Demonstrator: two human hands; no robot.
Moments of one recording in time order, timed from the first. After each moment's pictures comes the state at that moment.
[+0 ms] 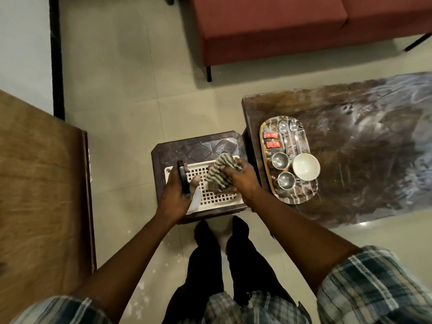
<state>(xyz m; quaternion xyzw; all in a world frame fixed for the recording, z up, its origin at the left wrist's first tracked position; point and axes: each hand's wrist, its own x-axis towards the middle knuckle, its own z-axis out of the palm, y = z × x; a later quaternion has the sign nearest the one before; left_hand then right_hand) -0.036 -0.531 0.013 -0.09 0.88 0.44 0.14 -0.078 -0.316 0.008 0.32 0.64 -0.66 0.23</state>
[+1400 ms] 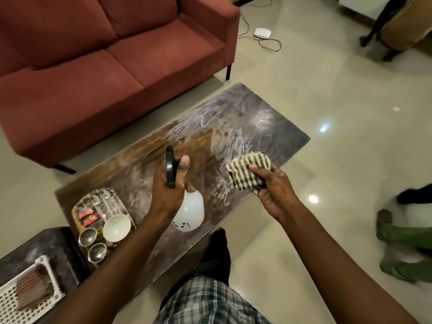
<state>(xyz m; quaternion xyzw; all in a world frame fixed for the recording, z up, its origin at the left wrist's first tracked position) -0.014 0.167 0.214 0.07 0.77 0.62 0.15 0.107 0.398 0.201 0.41 0.41 -0.81 -0.11</state>
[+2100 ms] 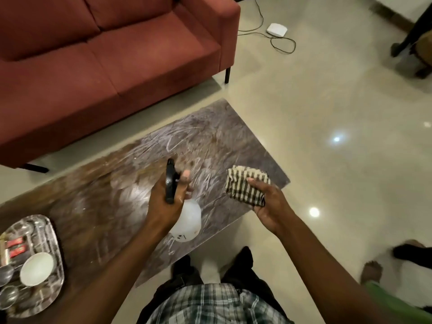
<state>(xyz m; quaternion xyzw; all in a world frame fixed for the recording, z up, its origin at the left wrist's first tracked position) -0.074 0.469 0.193 0.02 0.80 0.58 0.12 0.019 0.714 0.164 0.40 0.38 -0.83 0.01</state>
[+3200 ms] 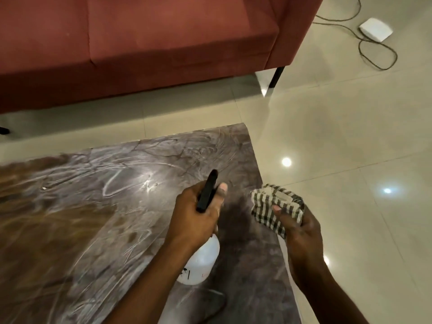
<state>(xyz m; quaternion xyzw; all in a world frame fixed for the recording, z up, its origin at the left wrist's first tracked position) -0.343 0.760 -0.072 -0.14 0.78 0.59 0.16 -0.282 0.973 -0.094 0.31 0.66 -0.68 0.02</state>
